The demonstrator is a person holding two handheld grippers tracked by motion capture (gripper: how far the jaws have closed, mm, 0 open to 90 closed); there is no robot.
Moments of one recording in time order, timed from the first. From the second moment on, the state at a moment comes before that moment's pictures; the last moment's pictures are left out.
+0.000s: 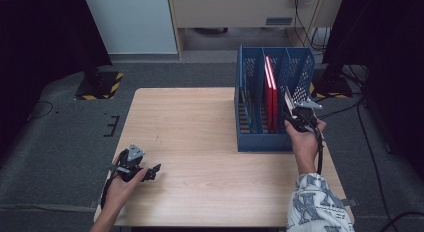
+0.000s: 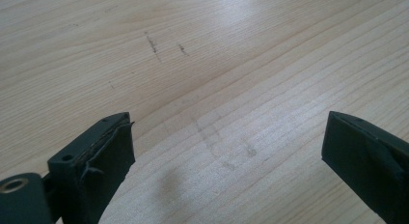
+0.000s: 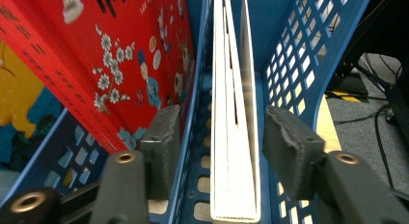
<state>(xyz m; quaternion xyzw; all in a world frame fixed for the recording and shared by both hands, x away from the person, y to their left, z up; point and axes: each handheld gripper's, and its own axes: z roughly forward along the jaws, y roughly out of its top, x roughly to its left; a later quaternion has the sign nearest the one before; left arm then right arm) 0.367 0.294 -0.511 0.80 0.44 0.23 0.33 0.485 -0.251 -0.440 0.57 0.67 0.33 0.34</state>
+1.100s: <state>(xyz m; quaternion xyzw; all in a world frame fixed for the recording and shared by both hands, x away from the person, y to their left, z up) 0.367 0.293 -0.511 0.80 0.44 0.23 0.33 0.472 -0.255 -0.431 0.55 0.67 0.38 0.33</state>
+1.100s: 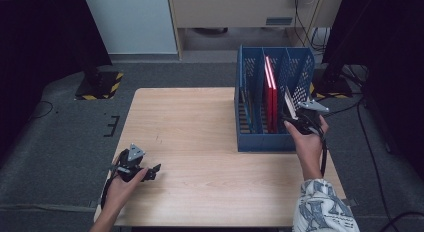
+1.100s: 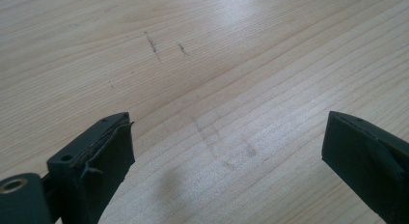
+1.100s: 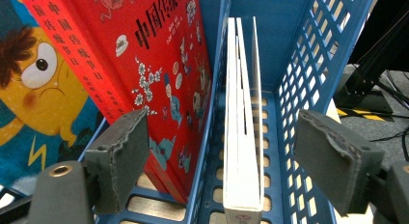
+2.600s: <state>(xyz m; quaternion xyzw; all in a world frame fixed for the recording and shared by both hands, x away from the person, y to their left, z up) 0.366 0.293 -0.511 0.80 0.44 0.23 0.33 0.425 -0.248 -0.416 0.51 0.67 0.43 0.33</state>
